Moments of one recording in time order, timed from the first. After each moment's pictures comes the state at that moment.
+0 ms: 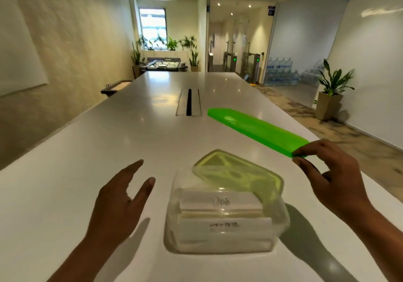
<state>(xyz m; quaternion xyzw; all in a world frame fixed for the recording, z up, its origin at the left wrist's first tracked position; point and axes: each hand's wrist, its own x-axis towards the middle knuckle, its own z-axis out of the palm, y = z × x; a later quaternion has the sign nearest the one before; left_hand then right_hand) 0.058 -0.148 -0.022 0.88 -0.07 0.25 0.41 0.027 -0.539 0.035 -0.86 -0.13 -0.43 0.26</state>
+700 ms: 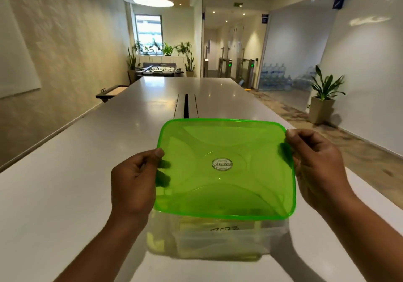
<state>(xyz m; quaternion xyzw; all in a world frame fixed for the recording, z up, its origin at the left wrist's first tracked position) 0.073 -0.192 0.028 0.65 -0.05 0.27 0.71 0.043 -0.481 0.067 -0.57 -0.04 -0.29 0.77</state>
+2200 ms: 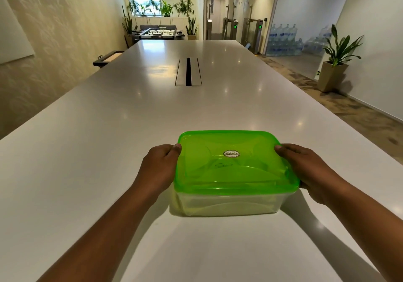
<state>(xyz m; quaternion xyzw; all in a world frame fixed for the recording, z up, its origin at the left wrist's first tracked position) 0.091 -0.199 -0.036 0.85 -0.01 0.05 0.52 0.045 -0.502 -0.023 -0.76 0.20 -0.02 0.62</state>
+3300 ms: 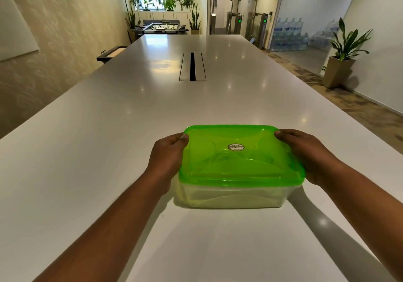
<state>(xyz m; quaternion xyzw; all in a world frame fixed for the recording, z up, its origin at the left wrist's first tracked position) 0.097 -0.212 -0.031 0.72 0.08 0.01 0.69 0.061 -0.487 -0.006 -0.71 0.21 -0.05 0.67</state>
